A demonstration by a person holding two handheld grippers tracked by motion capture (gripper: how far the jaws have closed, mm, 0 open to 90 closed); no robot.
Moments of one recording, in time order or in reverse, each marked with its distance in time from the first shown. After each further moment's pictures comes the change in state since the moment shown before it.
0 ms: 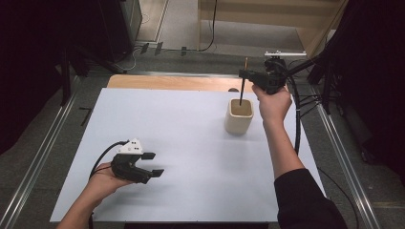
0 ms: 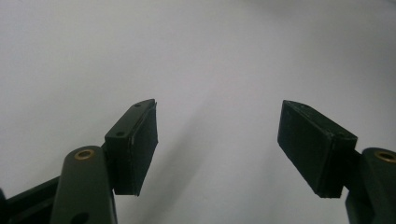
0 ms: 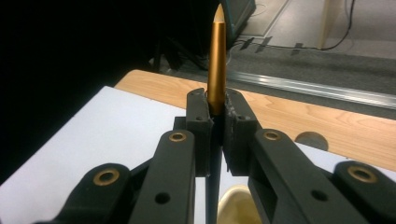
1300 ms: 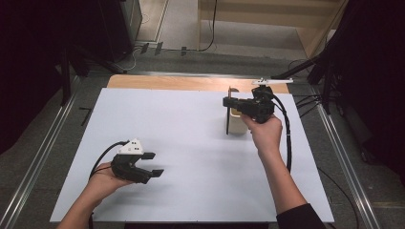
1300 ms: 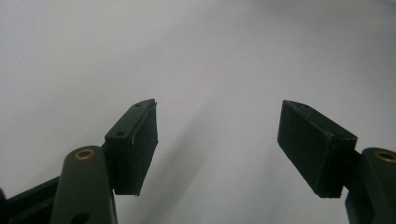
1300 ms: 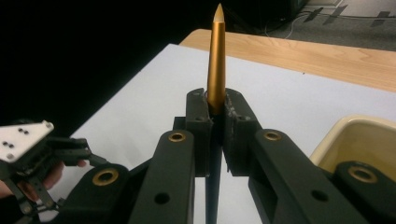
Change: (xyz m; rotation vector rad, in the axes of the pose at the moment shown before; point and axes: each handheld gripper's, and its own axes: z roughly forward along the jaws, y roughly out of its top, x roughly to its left) left arm 0.000 0.000 0.000 0.007 0.009 0.009; right arm 0.040 -0.059 -0.008 0.080 0.230 -0.007
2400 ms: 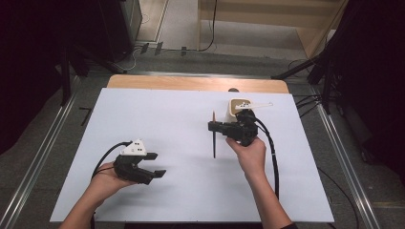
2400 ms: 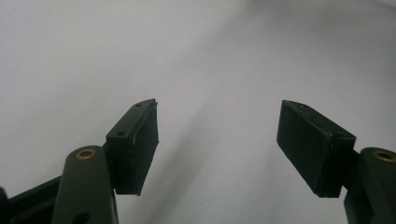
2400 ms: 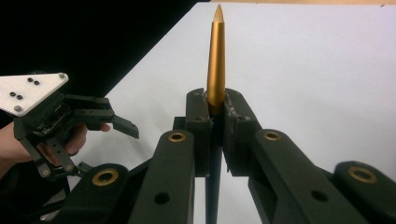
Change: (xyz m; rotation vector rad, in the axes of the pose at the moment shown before) left arm -0.005 0.004 0.002 -0.005 0.003 0.016; right arm 0.018 -0.059 0.035 0.077 0.105 0.038
